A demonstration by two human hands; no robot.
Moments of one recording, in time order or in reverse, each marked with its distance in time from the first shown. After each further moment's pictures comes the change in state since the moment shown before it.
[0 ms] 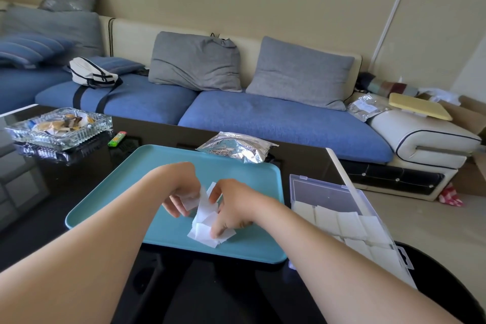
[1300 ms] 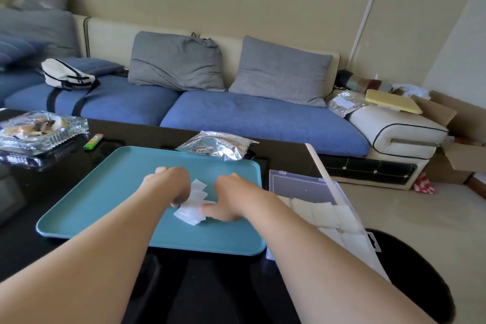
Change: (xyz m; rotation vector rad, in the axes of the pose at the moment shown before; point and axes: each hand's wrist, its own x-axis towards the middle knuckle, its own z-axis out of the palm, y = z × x) left_hand 0.023 0.023 0.030 0.586 0.236 -0.046; right_hand -0.004 0.029 -0.011 -0.334 0.164 0.012
